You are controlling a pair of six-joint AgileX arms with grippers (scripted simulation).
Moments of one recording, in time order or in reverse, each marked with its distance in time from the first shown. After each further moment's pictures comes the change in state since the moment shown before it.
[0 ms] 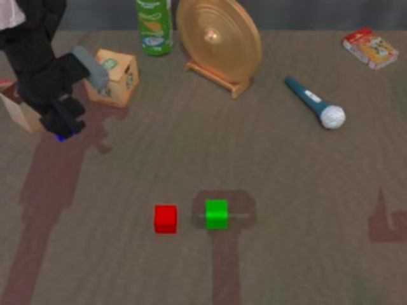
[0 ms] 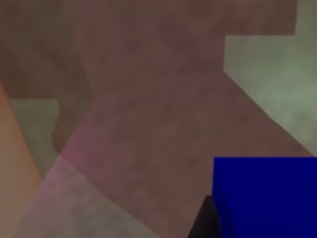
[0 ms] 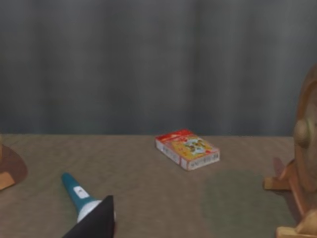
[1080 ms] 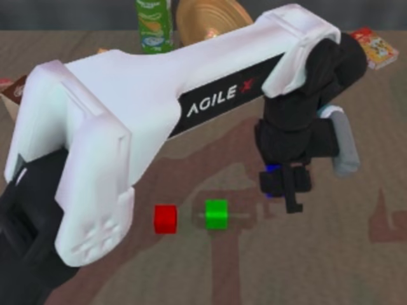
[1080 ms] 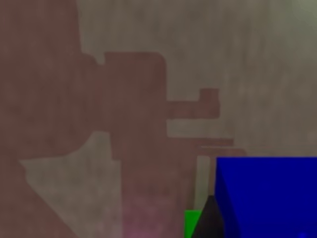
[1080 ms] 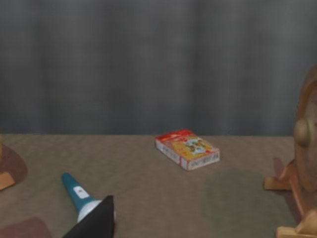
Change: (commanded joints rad) left arm -0.765 0.210 0.439 -0.220 -0.003 -0.100; right arm 0.000 0.000 0.000 0.000 0.000 0.000
